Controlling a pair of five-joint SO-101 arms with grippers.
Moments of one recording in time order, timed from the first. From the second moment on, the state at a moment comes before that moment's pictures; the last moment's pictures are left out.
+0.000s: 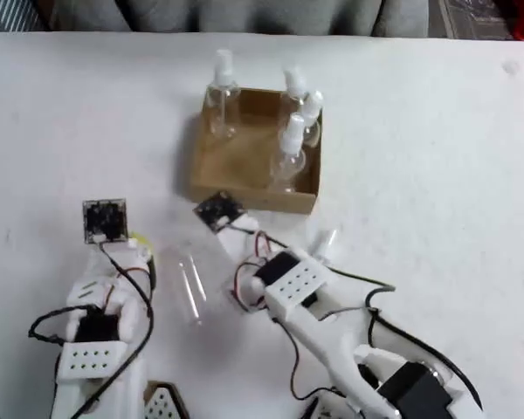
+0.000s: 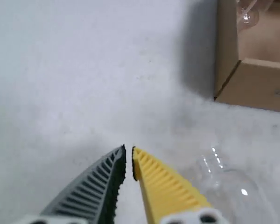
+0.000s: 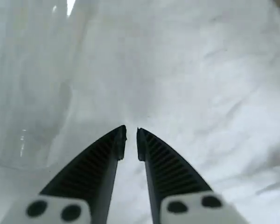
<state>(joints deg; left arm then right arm) -9.2 -72.0 97.2 25.3 4.1 -42.5 -19.7 54.7 44.8 0.9</state>
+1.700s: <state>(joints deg) 5.3 -37.5 57.4 66.7 27.3 -38.7 -18.3 57.9 34.6 8.7</state>
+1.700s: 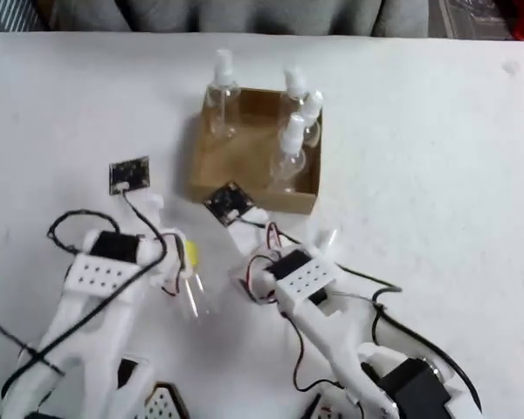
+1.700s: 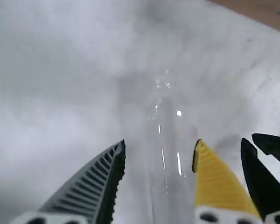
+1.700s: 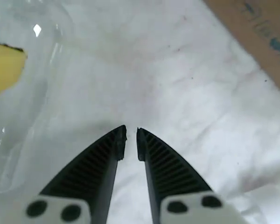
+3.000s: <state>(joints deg) 6.4 -0.8 37.0 66.3 26.4 -38.8 -18.1 57.9 34.6 10.1</state>
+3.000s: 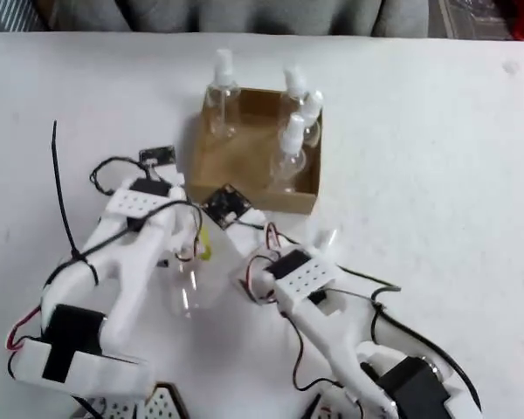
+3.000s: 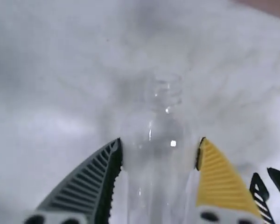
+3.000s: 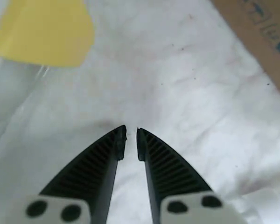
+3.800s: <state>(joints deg) 5.0 -0.6 36.7 65.9 12.9 -33.4 -26.0 55.0 49.8 10.2</state>
